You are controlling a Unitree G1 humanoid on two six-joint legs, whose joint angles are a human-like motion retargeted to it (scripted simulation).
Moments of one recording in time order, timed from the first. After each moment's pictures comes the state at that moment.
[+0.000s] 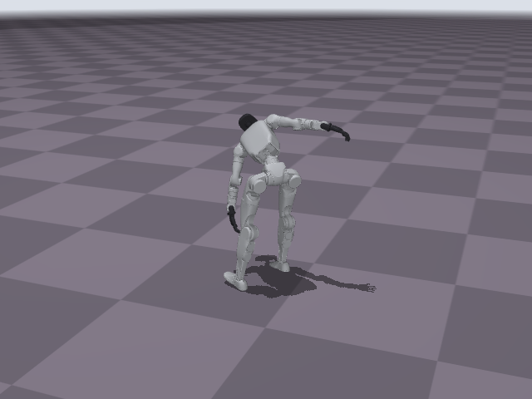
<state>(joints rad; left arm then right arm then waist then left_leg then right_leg) -0.52 0.94 0.36 1.32 -0.33 0.22 -0.32 -0.17 -0.61 -0.39 1.50 0.15 -0.37 0.22 -0.70 -0.37 0.52 -0.70 0.27 0.28 -0.02 -0.08 -0.22 -0.89 0.06 0.10 0.01 0.33 0.12</state>
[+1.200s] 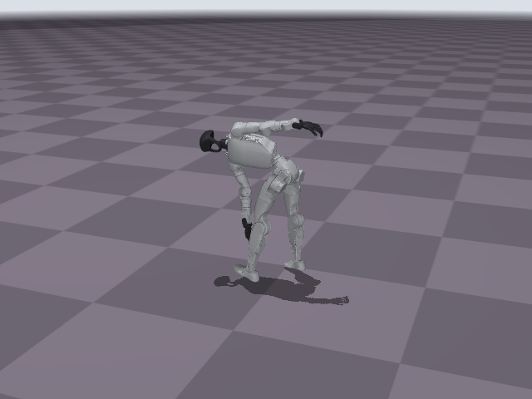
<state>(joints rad) 0.03 0.35 -0.07 1.58 -0.21 0.27 -0.42 -0.52 -0.87 -0.19 1.17 -0.42 -0.01 0.35 1.10 0.52 0.52 -1.05 -0.02 -0.26 0.12 0.02 -0.20 -0.70 -0.18 -0.45 -0.02 0.27 0.16</state>
